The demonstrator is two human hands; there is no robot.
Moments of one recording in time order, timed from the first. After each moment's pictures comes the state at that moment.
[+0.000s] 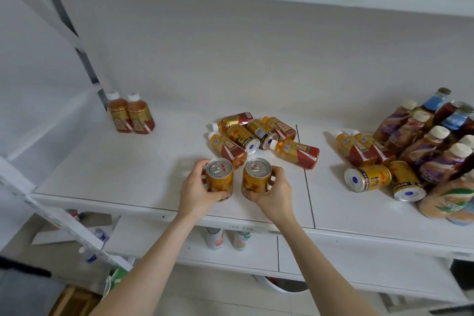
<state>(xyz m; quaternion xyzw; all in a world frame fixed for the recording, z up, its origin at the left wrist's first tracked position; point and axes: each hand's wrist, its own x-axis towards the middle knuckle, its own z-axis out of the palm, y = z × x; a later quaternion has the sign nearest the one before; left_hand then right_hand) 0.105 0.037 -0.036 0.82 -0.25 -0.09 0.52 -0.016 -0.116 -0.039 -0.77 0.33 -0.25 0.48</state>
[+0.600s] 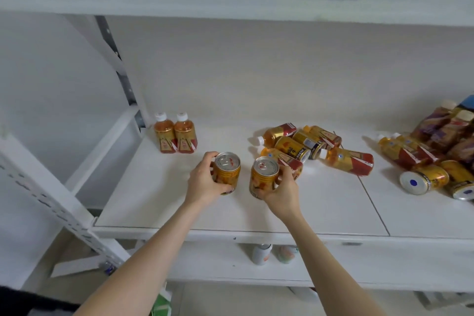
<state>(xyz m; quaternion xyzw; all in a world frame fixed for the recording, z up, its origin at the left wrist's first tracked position) 0.256 0.122 -0.008 0.82 -0.31 -0.10 0.47 0.107 -0.012 -0.023 -0.74 0.35 -0.29 0.49</state>
